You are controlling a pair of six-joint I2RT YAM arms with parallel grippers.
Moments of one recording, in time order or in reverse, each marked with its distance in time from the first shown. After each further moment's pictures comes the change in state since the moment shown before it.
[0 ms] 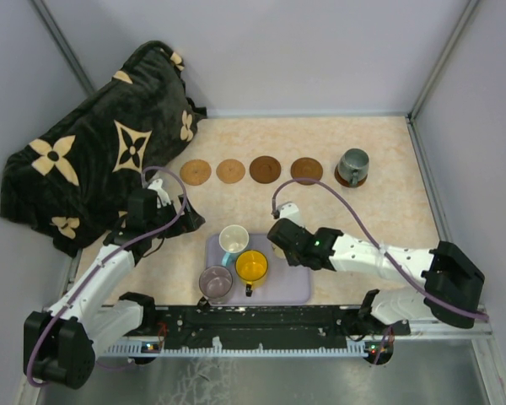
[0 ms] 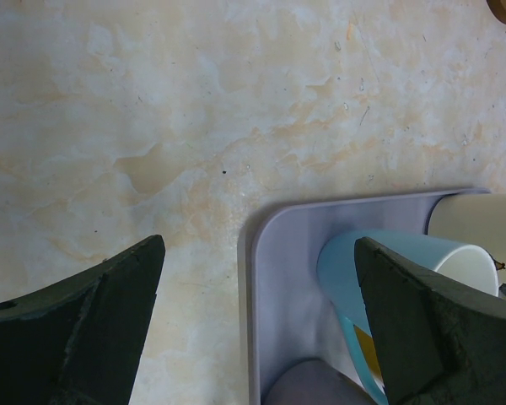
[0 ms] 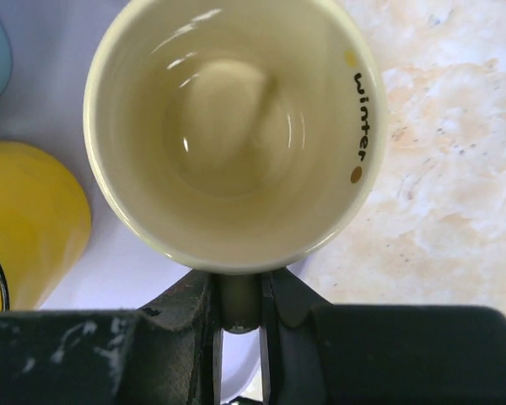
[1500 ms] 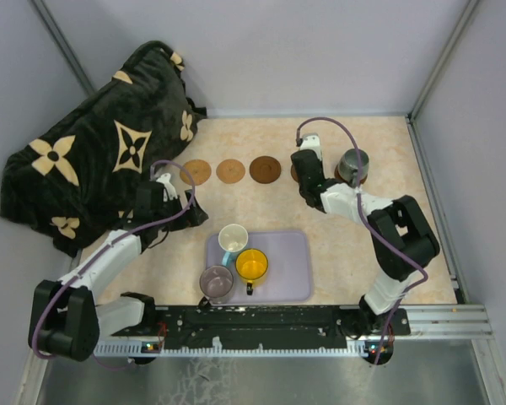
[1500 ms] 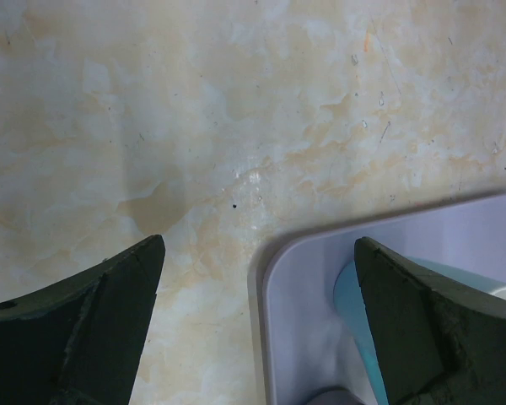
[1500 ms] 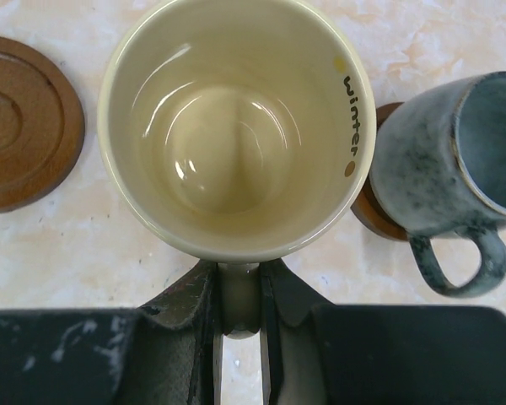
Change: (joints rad) left arm 0.000 0.170 0.039 0.092 0.005 0.060; right arm -0.530 0.399 0.251 0.607 0.152 -0.397
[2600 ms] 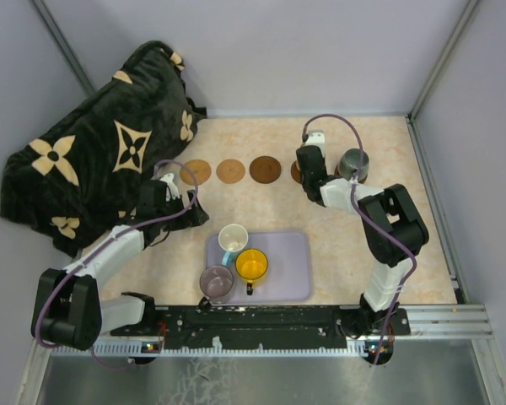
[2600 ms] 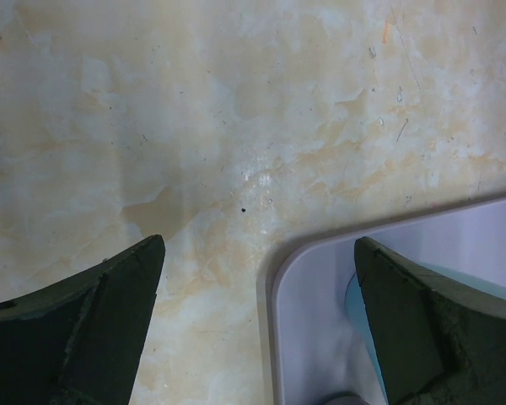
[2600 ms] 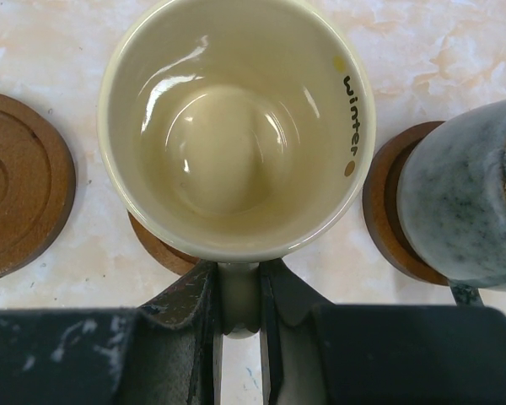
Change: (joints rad) left arm 0.000 0.074 0.014 0.021 0.000 0.017; right arm -0.077 0.140 0.042 0.146 -0.076 0.034
